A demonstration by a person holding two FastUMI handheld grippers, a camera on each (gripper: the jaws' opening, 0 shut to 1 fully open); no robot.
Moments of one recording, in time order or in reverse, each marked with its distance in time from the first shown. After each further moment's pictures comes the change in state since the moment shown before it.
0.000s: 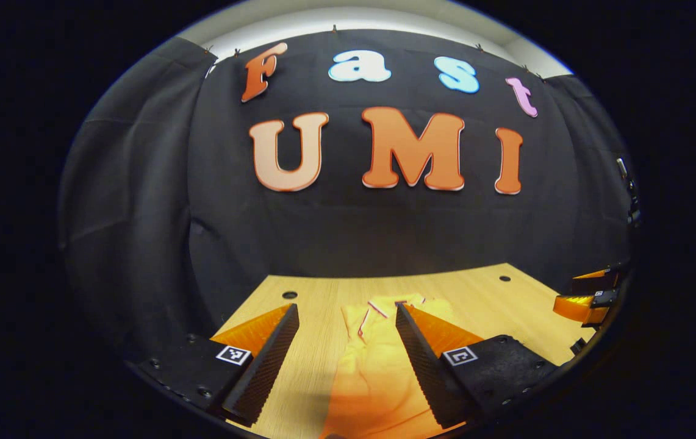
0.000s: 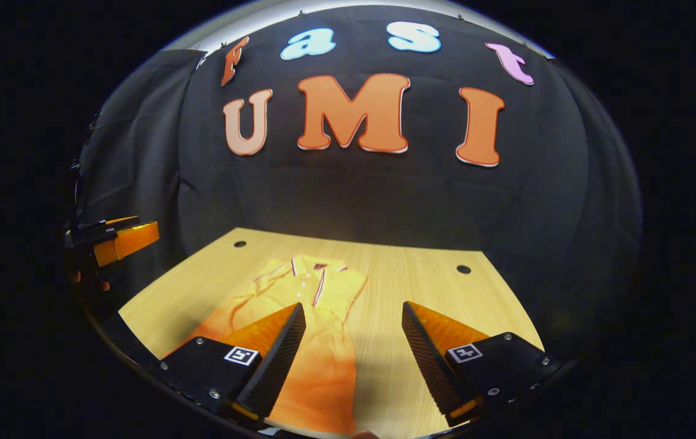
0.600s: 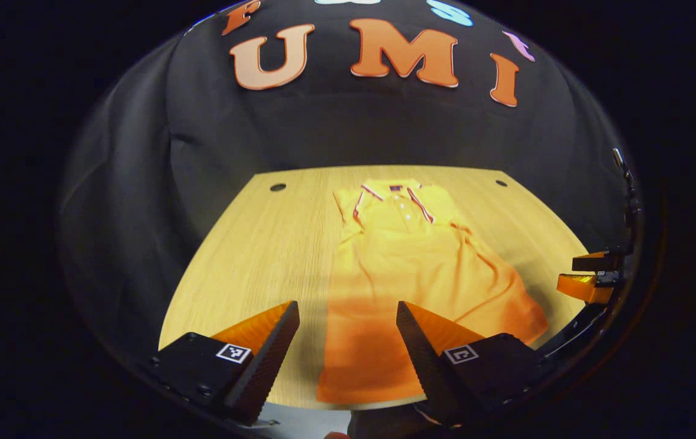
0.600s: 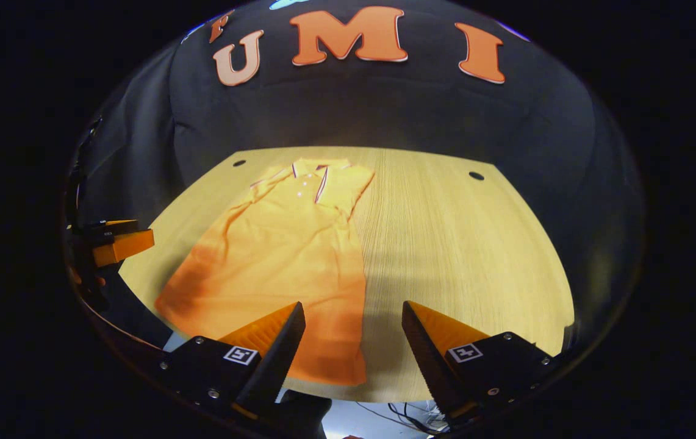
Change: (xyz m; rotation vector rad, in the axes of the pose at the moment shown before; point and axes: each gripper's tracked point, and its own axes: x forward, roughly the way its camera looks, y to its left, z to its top) left arm -0.023 0.002 -0.173 0.030 0.488 -0.063; right arm -0.009 0.018 -0.158 0.043 0.413 0.065
